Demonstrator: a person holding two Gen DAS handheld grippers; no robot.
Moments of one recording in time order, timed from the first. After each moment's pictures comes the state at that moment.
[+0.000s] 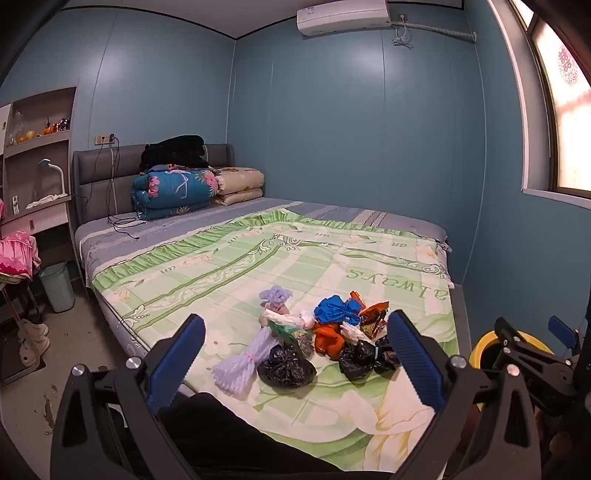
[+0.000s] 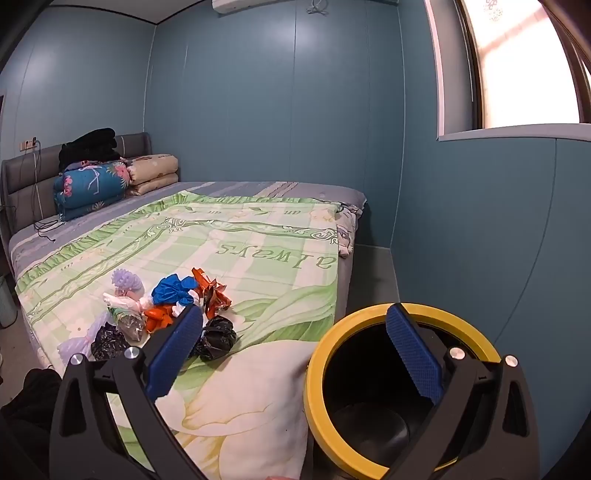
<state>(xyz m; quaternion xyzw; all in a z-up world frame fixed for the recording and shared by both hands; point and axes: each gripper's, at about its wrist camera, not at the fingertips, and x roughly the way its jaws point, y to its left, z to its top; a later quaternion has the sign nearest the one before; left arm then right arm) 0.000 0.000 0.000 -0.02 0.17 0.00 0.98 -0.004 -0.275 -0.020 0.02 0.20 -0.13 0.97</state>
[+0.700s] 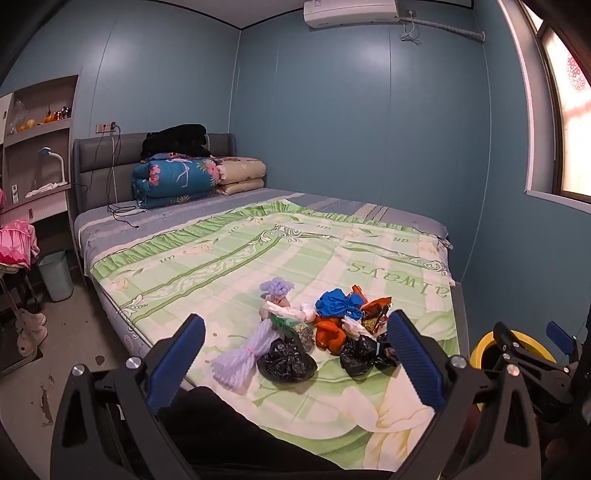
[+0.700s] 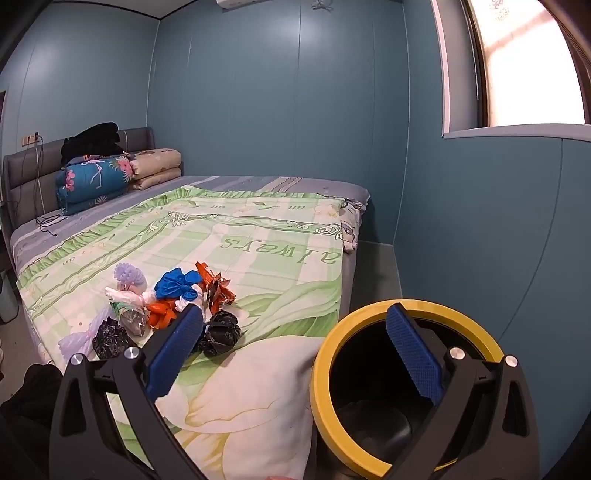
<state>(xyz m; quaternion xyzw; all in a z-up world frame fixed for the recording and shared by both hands) 0.003 0.007 -0.005 -0.03 0.19 0.00 0.98 0.001 -0.269 -0.024 0.02 0.20 -0.12 0.97</state>
